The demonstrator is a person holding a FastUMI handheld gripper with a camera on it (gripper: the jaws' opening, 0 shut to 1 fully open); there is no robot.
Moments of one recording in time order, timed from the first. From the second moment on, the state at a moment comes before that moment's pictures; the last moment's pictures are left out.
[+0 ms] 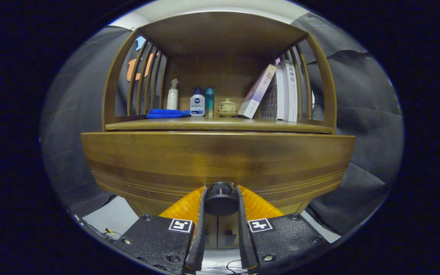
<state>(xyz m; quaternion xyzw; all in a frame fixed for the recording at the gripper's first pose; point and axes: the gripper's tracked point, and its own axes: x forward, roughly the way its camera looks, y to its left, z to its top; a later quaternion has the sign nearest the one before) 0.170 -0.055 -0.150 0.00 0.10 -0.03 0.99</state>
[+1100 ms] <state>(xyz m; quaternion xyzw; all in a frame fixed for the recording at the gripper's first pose) 0.053 -0.052 -0.166 0.03 0.12 -0.01 0.99</state>
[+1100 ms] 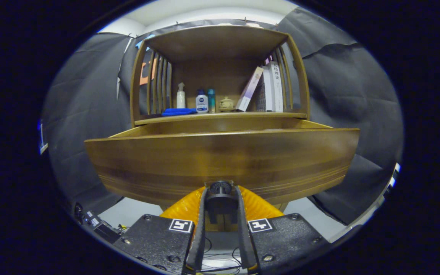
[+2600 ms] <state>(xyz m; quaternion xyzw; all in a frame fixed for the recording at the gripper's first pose) 0.094 -0.096 0.020 0.05 0.13 -0.03 0.99</state>
